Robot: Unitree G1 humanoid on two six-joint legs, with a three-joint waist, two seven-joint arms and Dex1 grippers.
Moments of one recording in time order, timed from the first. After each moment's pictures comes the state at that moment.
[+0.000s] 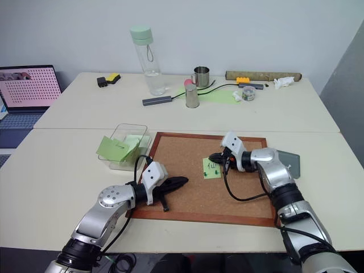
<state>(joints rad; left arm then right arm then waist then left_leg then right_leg) -0.18 0.49 -0.19 -0.05 -0.19 0.21 -0.82 -0.69 -0.38 0.22 0.48 0.13 0.18 1.03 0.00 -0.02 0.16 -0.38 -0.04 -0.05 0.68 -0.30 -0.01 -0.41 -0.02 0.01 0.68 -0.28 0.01</state>
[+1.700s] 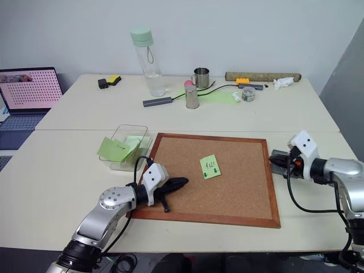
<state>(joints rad) -0.18 0.48 -0.21 -0.04 -0.18 0.19 -0.80 -0.28 -0.85 -0.14 0.02 0.27 0.51 0.95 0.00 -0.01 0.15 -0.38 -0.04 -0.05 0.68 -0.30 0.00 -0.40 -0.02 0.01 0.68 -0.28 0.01</state>
